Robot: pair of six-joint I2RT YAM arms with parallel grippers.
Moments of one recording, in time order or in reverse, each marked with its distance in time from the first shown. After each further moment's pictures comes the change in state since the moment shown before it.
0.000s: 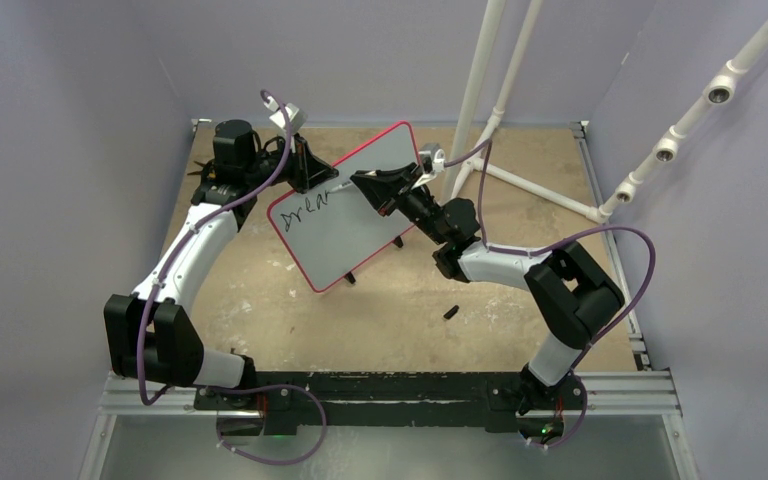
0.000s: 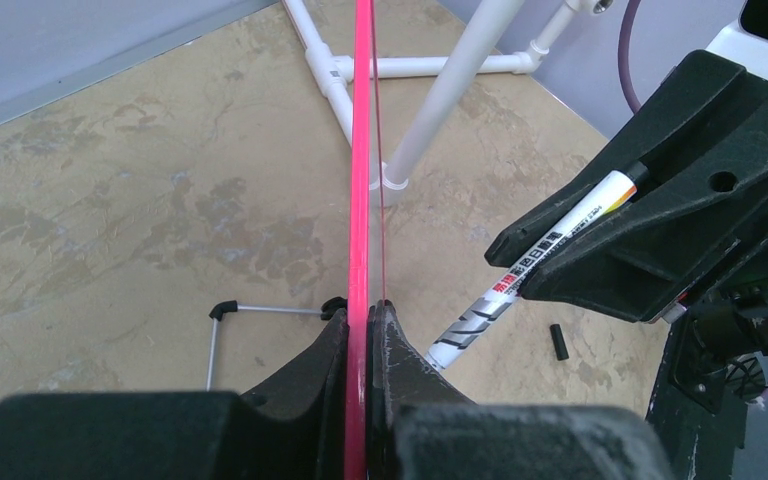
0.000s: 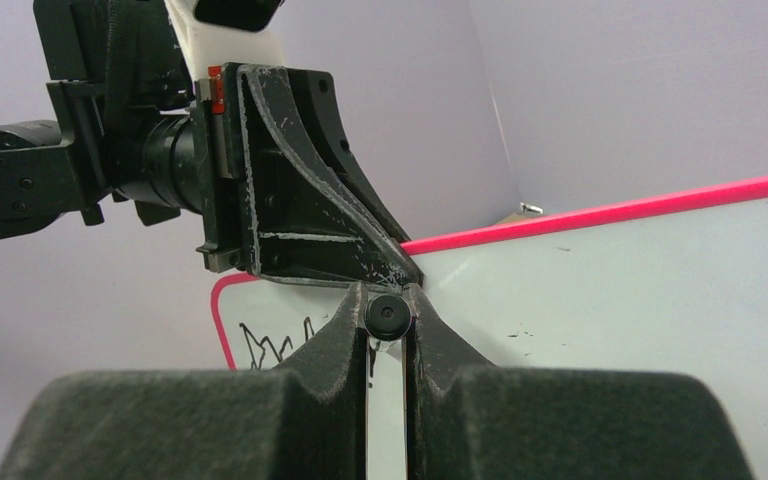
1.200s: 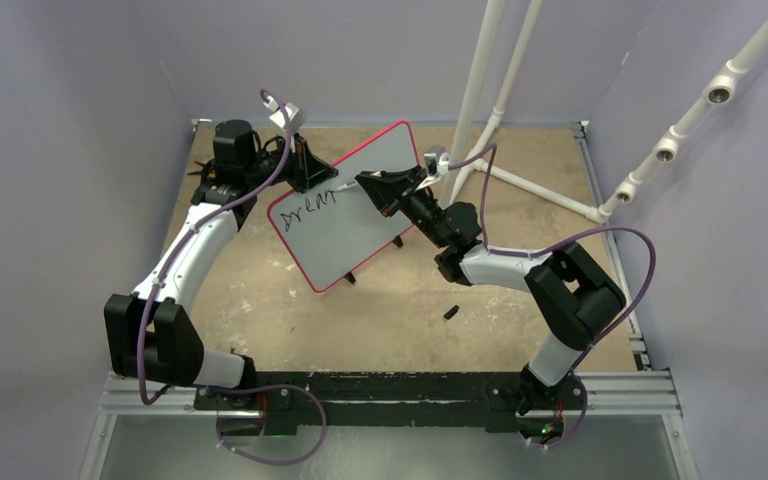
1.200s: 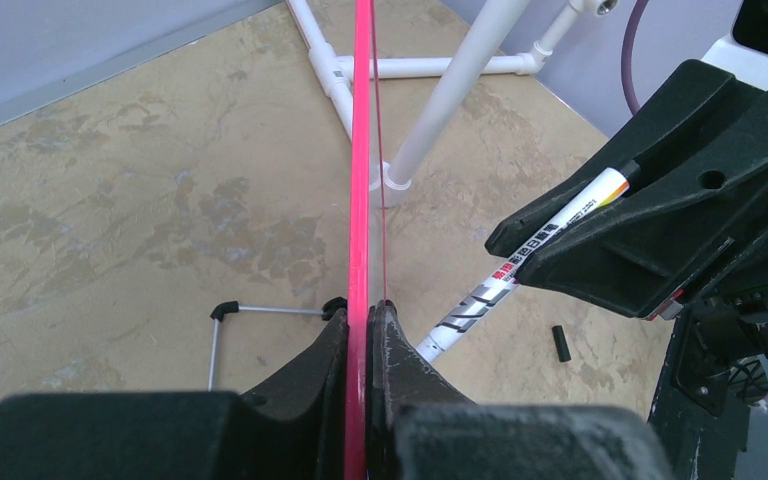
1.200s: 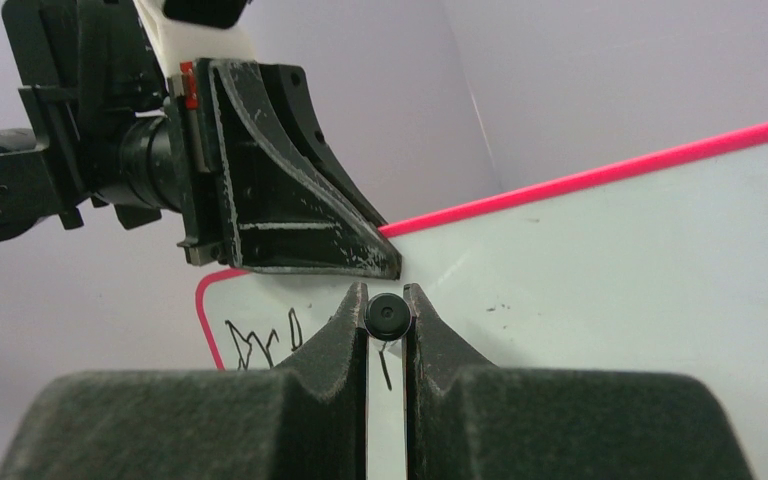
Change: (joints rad) left arm 0.001 0.002 0.000 0.000 -0.008 0.000; right arm 0.001 -0.008 -0.039 0.018 0.053 0.014
